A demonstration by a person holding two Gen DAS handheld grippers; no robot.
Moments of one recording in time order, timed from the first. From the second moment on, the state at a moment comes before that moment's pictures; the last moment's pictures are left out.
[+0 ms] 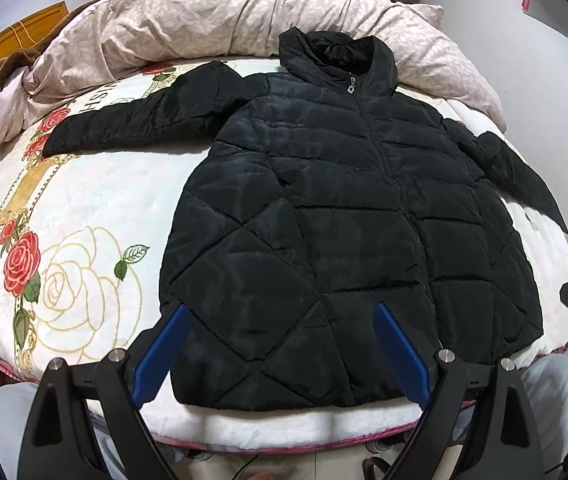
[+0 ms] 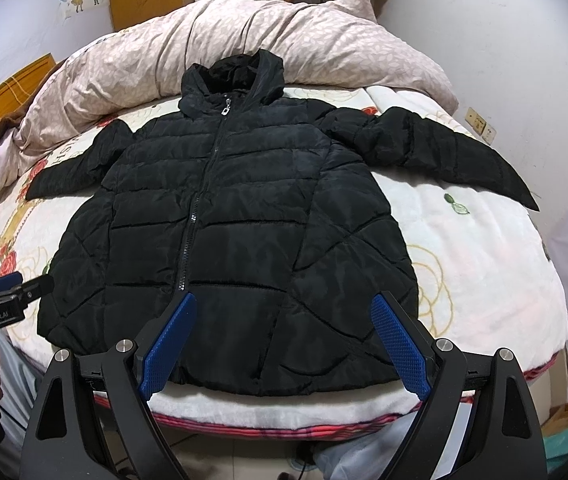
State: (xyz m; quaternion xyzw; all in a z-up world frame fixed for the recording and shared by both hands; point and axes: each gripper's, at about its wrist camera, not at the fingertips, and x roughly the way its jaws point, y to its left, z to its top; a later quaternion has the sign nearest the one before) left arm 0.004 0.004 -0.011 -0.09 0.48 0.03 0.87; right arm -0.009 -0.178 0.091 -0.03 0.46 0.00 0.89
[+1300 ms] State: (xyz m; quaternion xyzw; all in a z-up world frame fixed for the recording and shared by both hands) left arm 0.186 0.314 -0.101 -0.22 0.43 0.25 0.84; right arm 0.225 -0.022 -0.005 -0.10 0.50 0.15 0.85
